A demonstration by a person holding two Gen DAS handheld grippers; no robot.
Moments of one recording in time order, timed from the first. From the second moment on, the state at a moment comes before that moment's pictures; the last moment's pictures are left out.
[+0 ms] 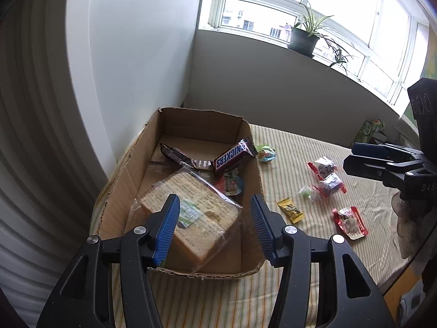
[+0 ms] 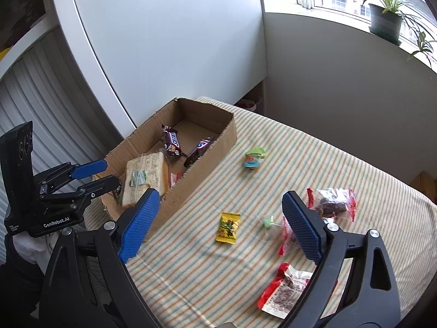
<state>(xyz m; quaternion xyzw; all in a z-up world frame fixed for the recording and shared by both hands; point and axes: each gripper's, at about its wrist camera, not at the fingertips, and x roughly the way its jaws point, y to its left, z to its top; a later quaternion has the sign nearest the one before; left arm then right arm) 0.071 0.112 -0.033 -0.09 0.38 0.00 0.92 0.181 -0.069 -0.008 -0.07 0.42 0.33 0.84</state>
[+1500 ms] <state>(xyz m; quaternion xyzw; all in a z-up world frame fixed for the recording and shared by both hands) 0.177 -0.077 -0.078 0.03 0.45 -0.17 0.87 0.171 -0.189 -0.099 -0.23 0.44 0.46 0.74</state>
